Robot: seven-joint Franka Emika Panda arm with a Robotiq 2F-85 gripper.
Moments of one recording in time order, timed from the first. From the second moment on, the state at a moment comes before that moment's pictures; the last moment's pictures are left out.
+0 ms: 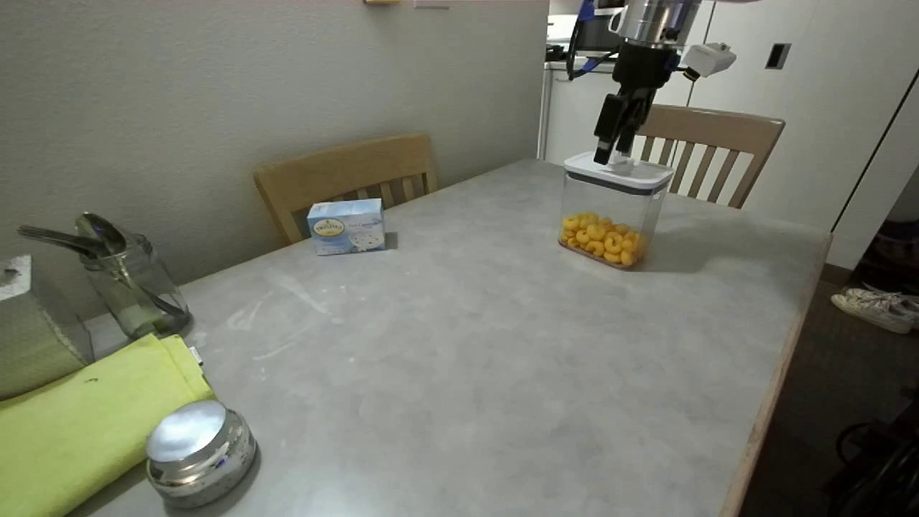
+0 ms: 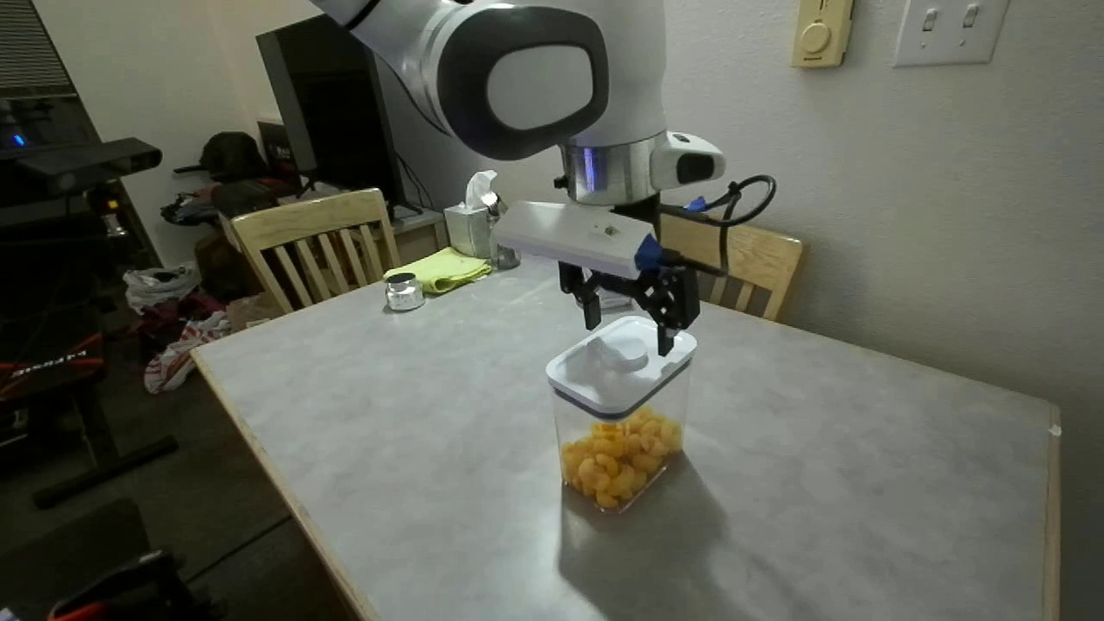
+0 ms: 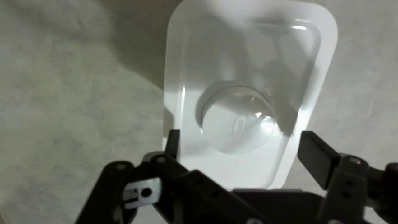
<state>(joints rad) -0.24 0.37 -0.07 -1.93 0.12 2.45 -0.48</state>
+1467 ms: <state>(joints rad) -0.16 0.31 -0.13 -1.97 -0.04 2.42 -0.02</state>
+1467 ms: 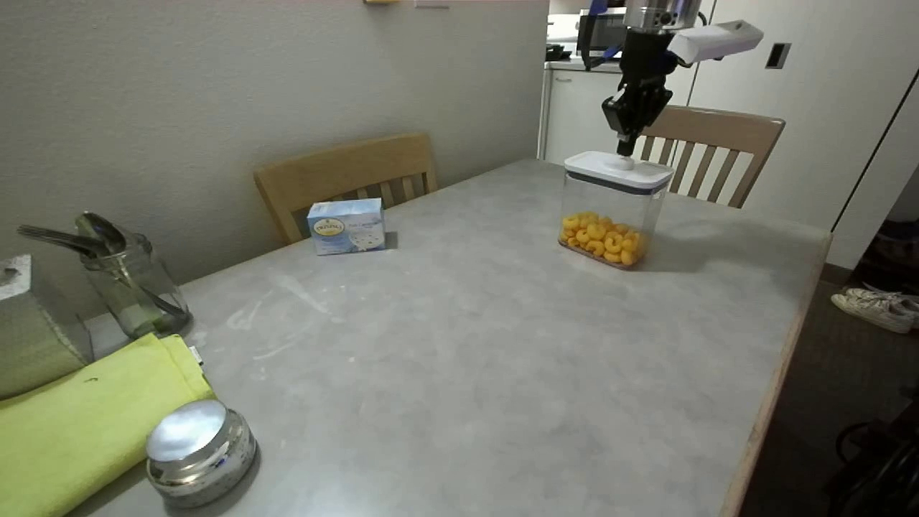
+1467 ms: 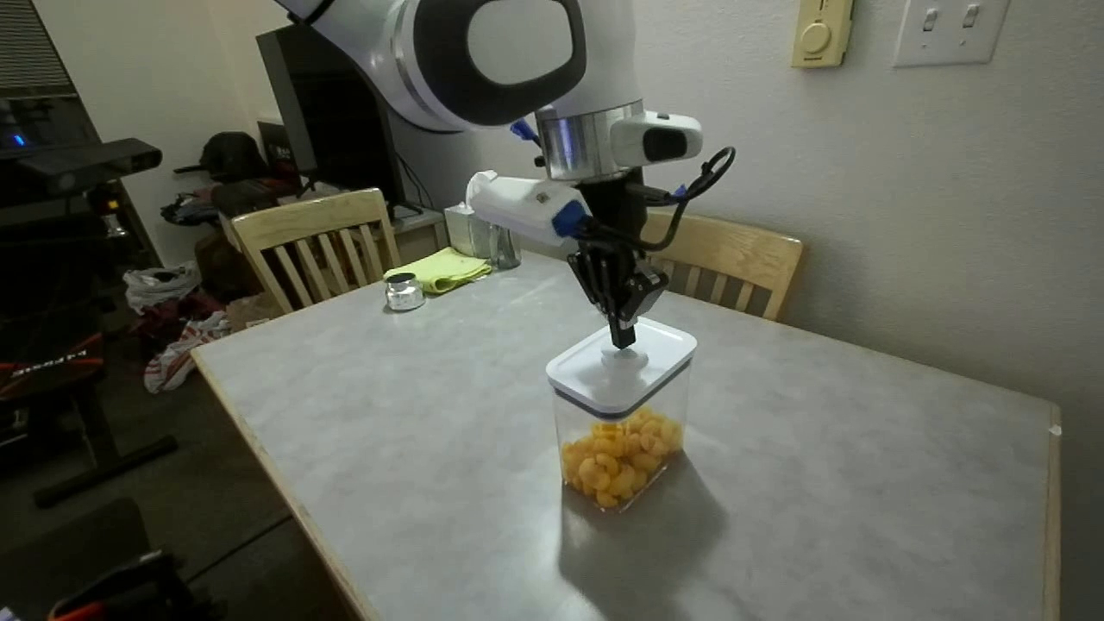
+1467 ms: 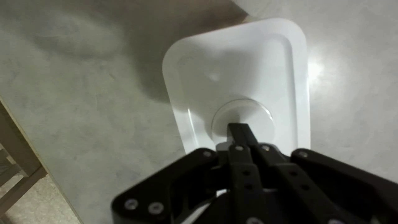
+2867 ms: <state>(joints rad) -0.16 0.29 -0.13 -1.96 0.04 2.39 -0.02</state>
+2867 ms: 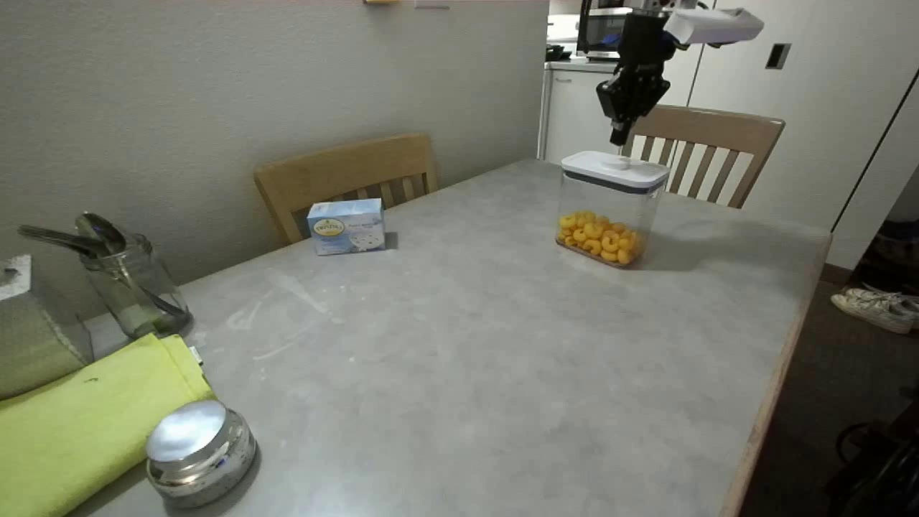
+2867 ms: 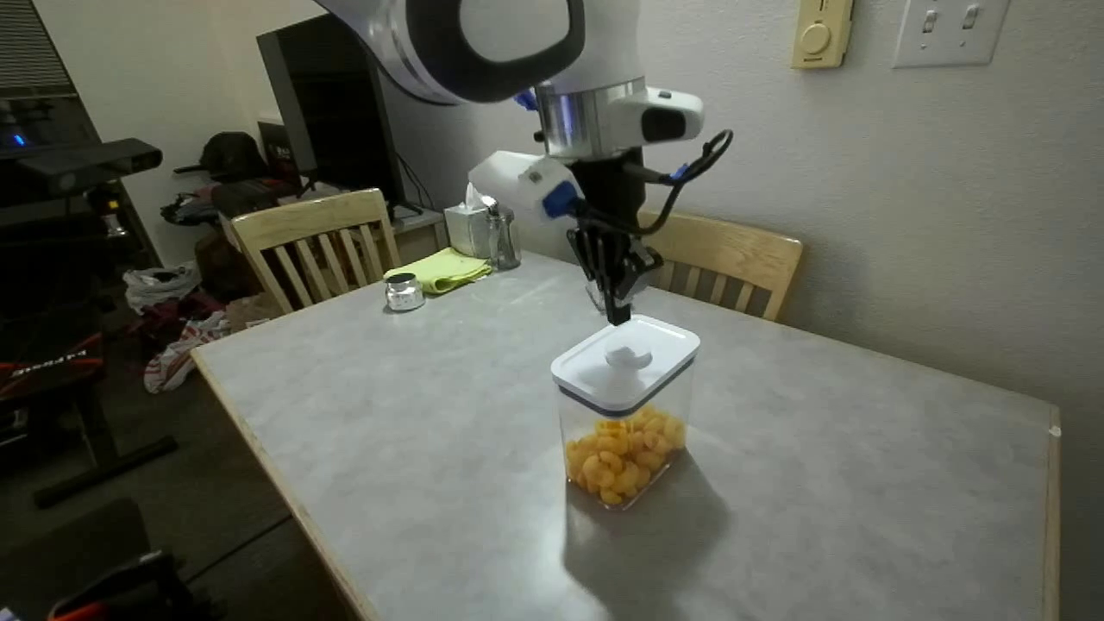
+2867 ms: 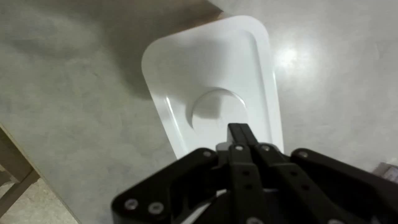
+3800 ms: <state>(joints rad) -0.15 0.21 -0.07 -1.88 0.17 2.18 -0.20</state>
